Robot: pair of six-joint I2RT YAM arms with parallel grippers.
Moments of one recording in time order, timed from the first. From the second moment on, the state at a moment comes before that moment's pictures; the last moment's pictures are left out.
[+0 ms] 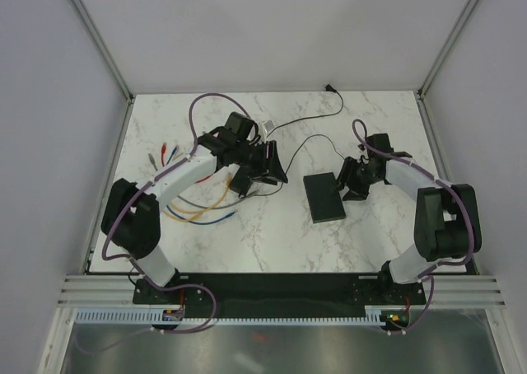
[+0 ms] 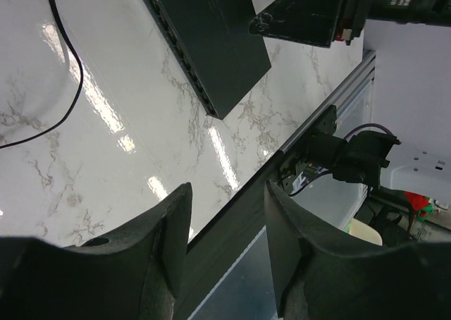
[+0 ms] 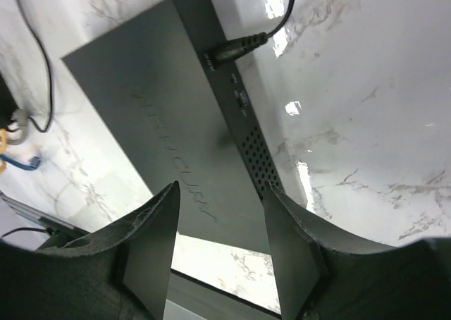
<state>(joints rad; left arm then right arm) -0.57 1.64 1.29 -0.51 0.58 -0.58 0.08 1.61 0.92 -0.55 -0.40 0.49</state>
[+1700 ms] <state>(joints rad) -0.79 2.09 1.80 -0.69 0.38 -0.48 0.14 1.65 1.06 -0.57 0.04 1.15</state>
